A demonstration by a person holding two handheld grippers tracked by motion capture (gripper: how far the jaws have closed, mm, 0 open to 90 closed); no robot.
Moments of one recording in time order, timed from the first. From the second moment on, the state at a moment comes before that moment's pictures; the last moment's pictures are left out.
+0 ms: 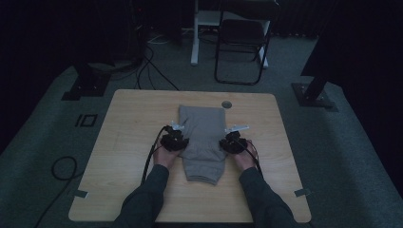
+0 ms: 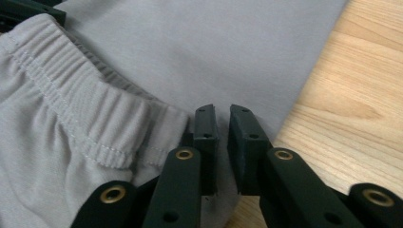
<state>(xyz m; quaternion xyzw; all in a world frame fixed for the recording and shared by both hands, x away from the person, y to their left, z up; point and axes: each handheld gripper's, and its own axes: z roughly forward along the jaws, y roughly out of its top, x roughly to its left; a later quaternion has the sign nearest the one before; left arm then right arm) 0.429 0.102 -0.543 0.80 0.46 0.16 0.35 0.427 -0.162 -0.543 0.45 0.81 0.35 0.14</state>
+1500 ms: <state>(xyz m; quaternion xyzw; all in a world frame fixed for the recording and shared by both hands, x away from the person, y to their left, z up) 0.353 0.096 -0.533 0.84 0.37 0.11 0.39 0.366 -0.159 -0.527 0.31 0.84 0.45 0.05</state>
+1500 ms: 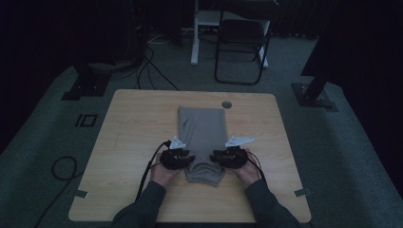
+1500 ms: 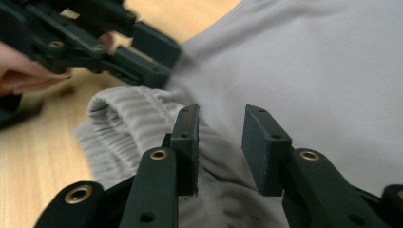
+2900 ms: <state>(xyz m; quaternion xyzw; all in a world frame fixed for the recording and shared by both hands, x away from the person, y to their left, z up) 0.421 0.103 -0.552 0.79 0.45 0.18 0.36 0.445 -0.151 -0.555 0.42 0.80 0.38 0.19</state>
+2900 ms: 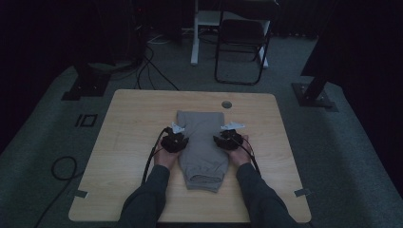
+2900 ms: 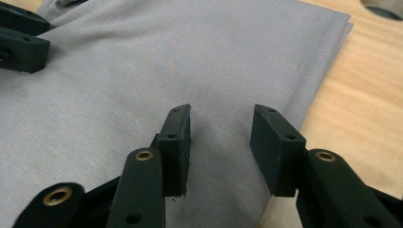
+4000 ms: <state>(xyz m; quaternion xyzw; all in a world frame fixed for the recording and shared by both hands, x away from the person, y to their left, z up) 0.307 0.105 -0.551 0.82 0.42 0.16 0.37 0.339 -0.154 -0.552 0.36 0.84 0.38 0.15</state>
